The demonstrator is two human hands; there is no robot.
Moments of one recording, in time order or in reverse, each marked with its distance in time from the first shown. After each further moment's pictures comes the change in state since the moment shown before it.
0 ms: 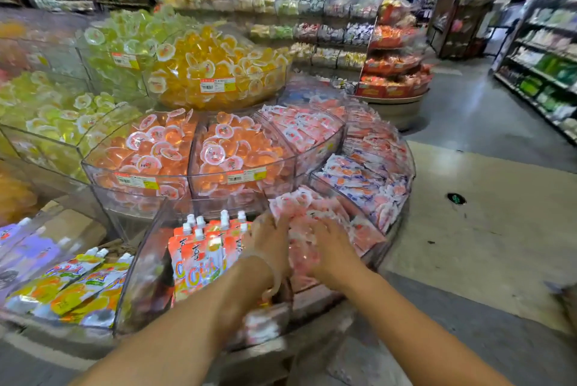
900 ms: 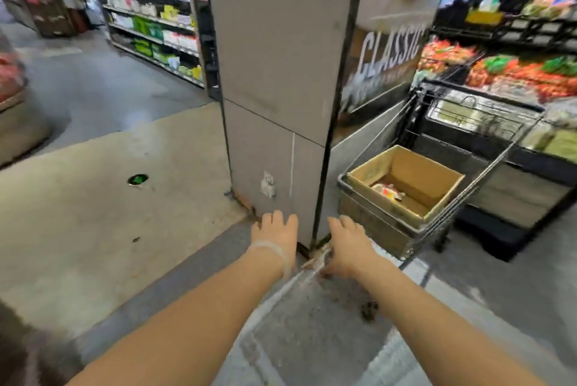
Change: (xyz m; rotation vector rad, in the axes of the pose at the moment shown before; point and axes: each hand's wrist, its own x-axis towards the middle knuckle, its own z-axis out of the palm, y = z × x) left_hand -0.162 0.674 0.169 0.398 -0.304 1.225; right_hand -0.465 0.494 -0.126 0.050 0.304 1.287
